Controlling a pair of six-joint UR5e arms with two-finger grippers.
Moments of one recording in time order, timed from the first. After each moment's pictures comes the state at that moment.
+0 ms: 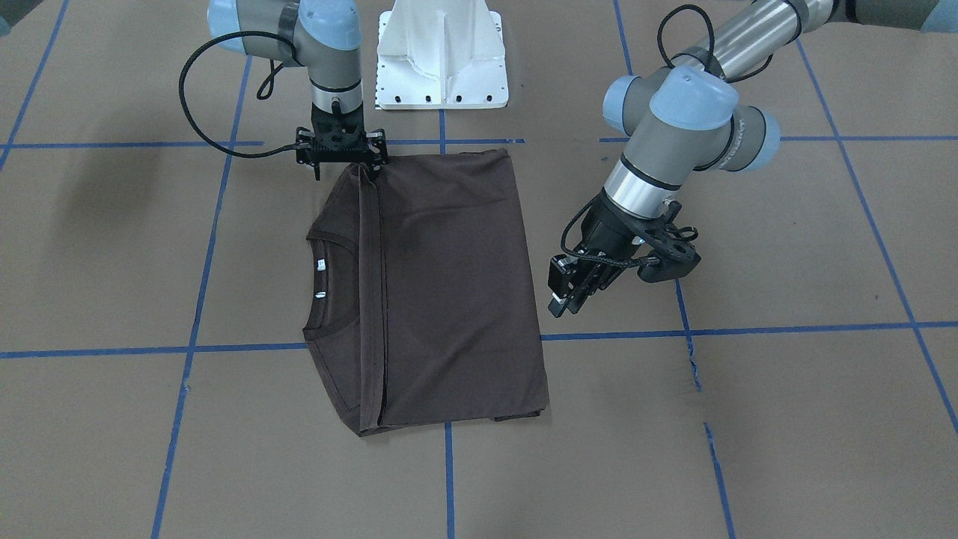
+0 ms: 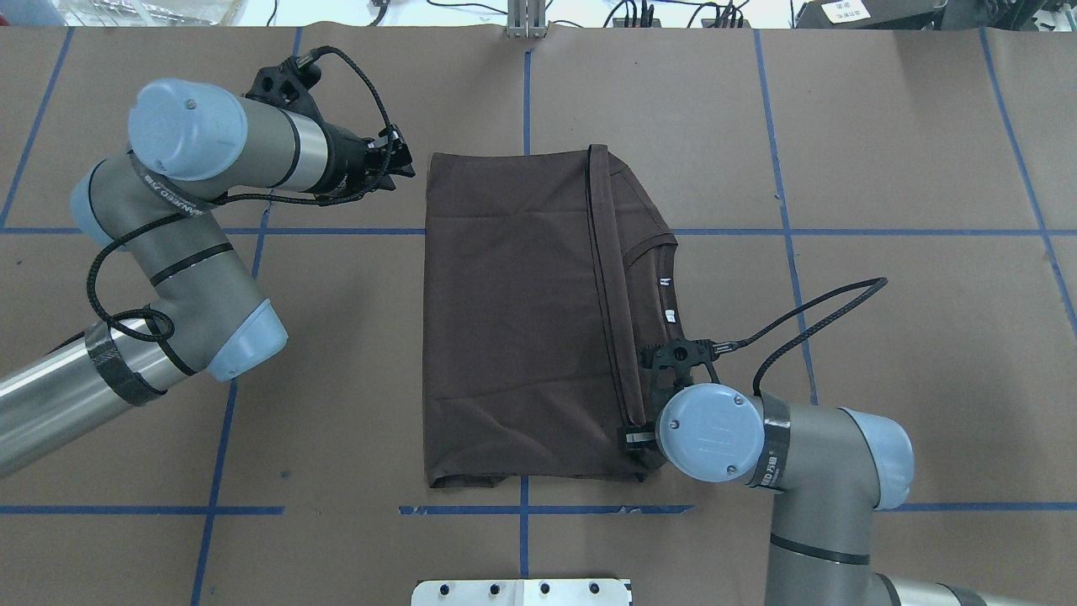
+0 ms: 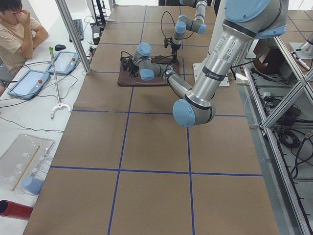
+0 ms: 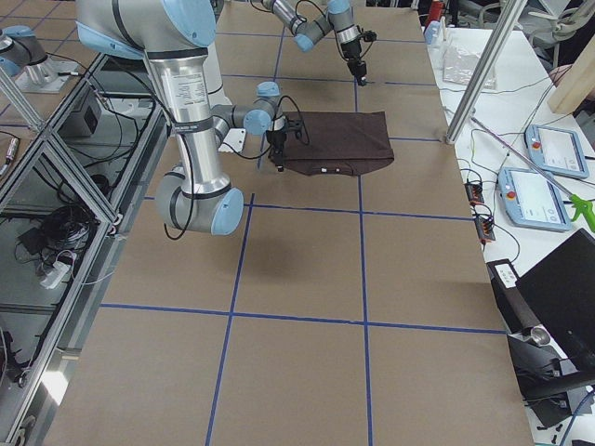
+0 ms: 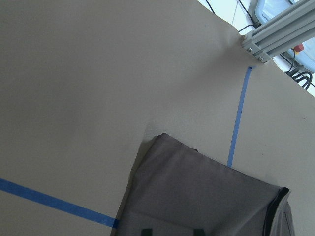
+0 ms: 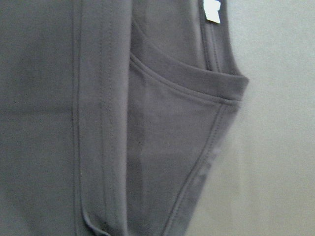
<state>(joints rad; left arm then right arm) -0.75 -2.12 -1.57 -2.23 -1.83 -1.64 0.27 -1.25 1.94 -1.63 1.60 1.30</state>
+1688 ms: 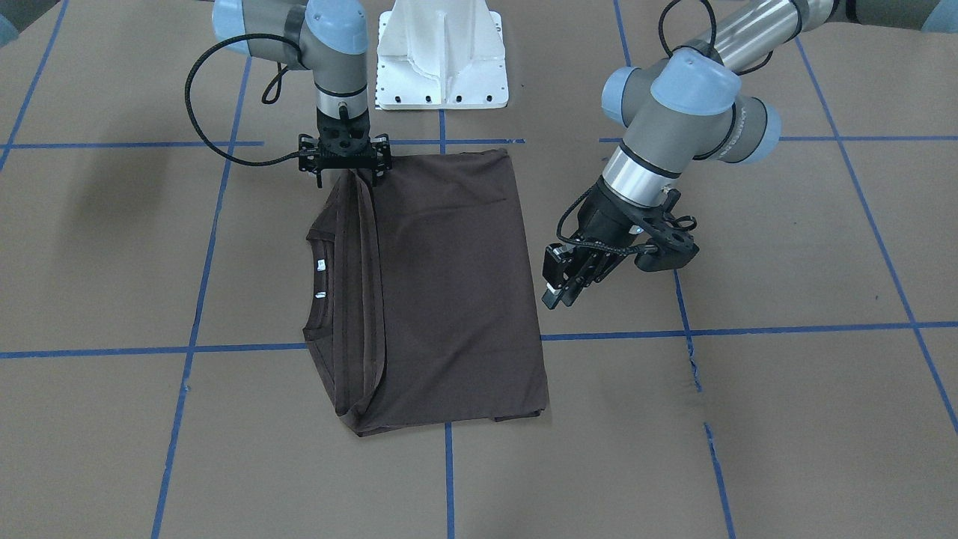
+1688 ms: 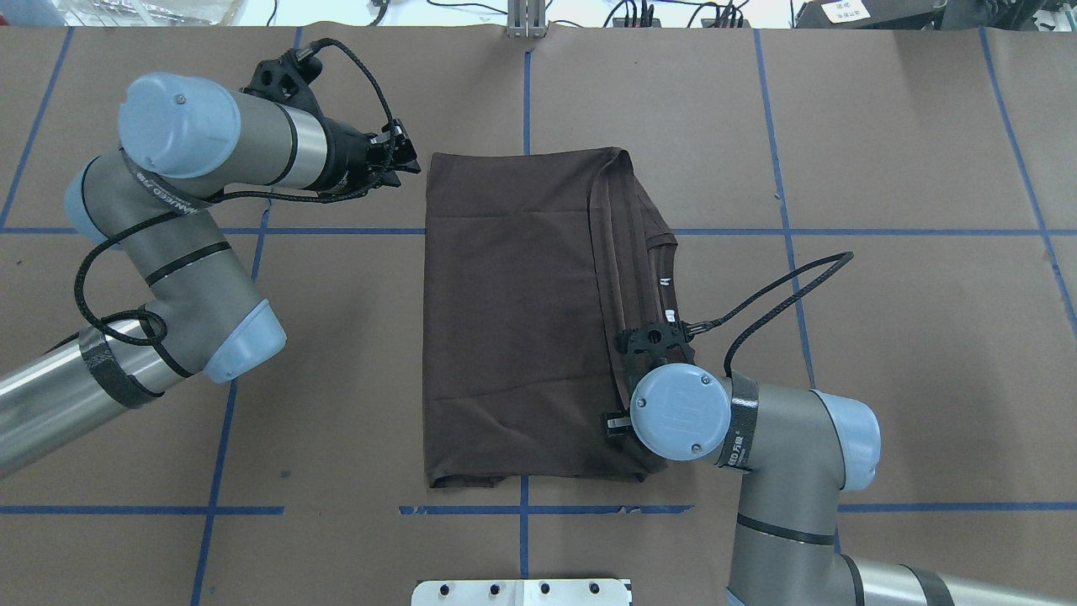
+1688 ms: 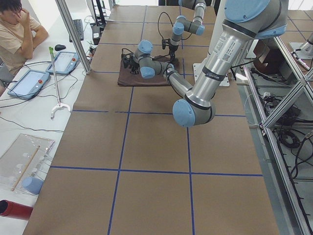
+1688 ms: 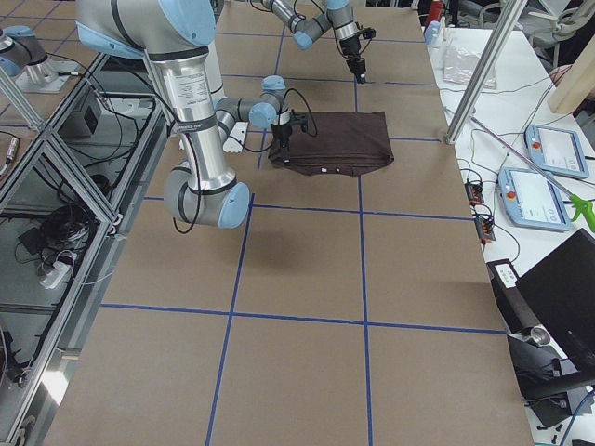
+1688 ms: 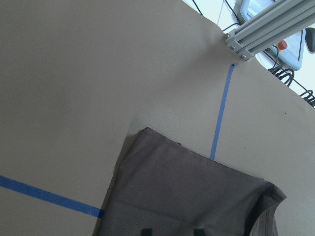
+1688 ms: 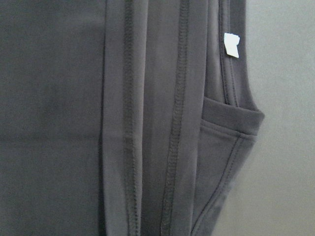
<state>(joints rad) -0.75 -2.12 -1.60 -2.22 -1.83 -1.64 0.29 -1.15 1.87 -1.67 1.59 1.23</state>
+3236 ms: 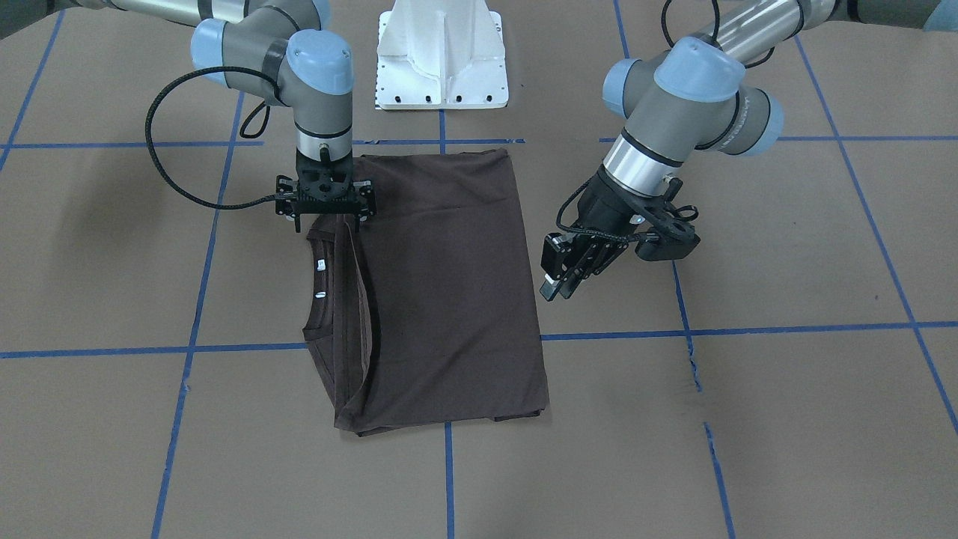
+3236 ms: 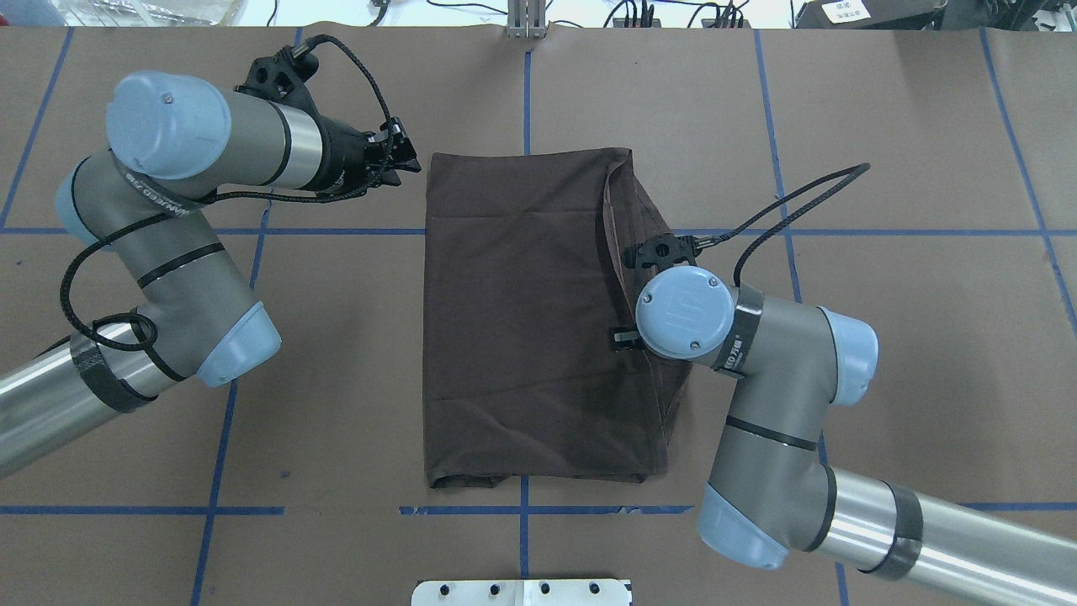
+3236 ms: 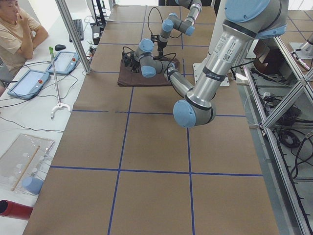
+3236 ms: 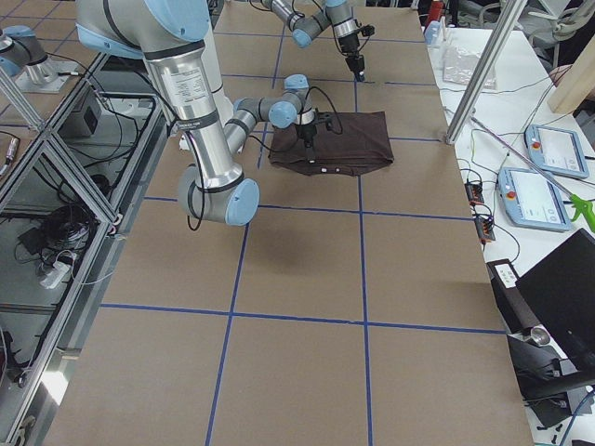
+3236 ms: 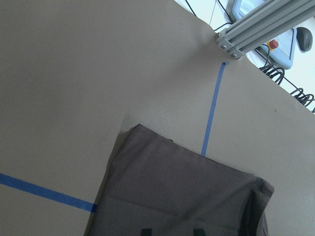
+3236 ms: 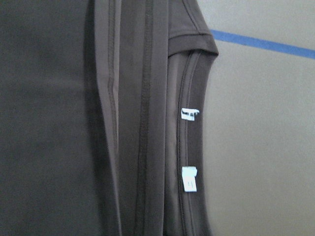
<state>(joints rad) -0.75 -2.11 -1.63 -2.22 -1.84 -1.63 0.45 -1.05 1.75 -1.65 1.60 1.13</state>
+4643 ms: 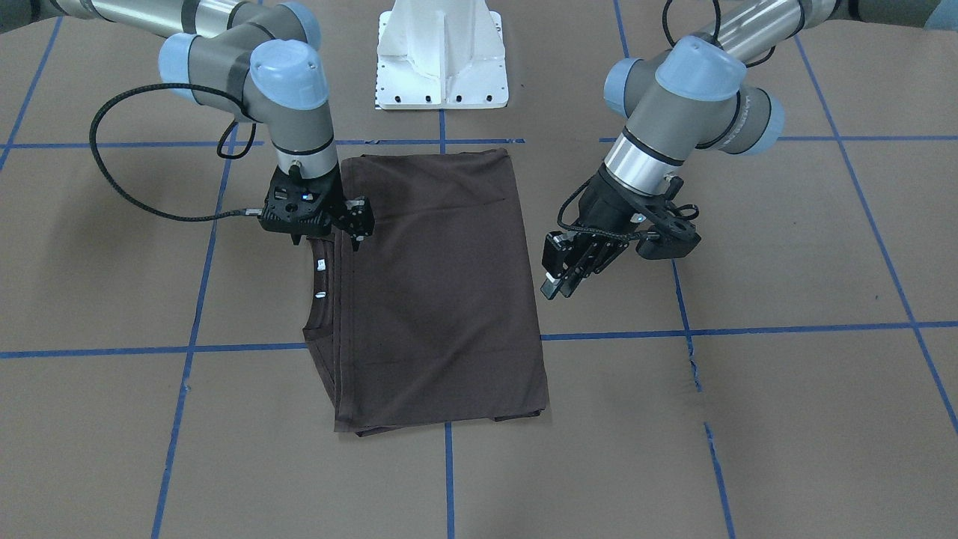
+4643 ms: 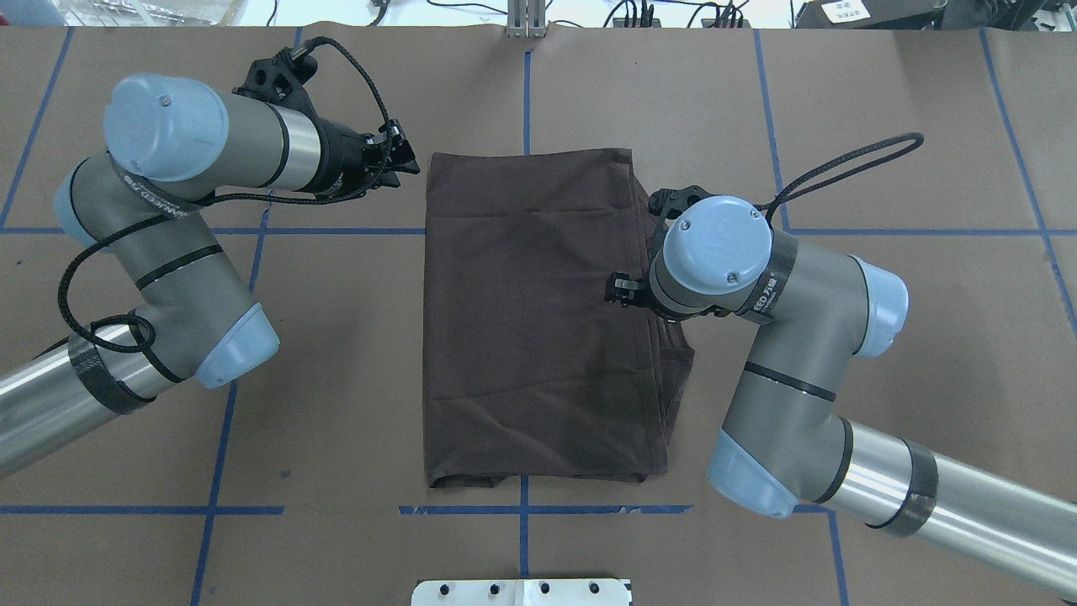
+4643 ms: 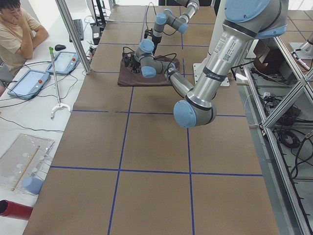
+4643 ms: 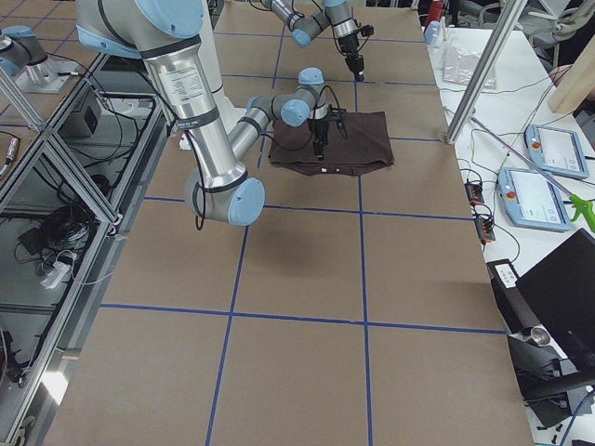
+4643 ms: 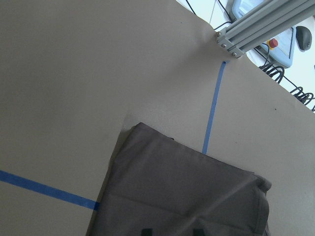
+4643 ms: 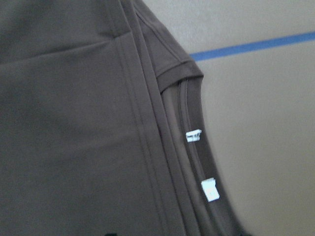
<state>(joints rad) -0.75 -2.11 -1.64 -2.22 -1.84 -1.63 0.50 -1.06 1.81 -1.57 1.72 1.46</state>
